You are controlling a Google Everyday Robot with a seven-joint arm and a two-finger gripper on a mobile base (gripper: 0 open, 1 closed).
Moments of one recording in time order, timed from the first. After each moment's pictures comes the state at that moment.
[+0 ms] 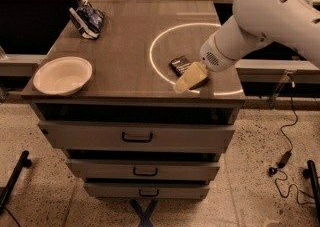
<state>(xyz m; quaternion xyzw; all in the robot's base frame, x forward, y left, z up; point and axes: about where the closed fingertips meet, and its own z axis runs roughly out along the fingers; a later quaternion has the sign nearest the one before) 0.597 -0.110 0.845 -0.39 0.88 0.08 0.26</state>
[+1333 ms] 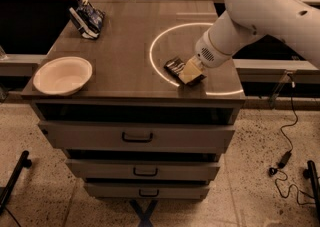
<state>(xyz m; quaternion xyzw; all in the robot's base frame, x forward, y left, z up) 0.607 -0.103 0.842 -0.41 0.88 0.09 0.24</state>
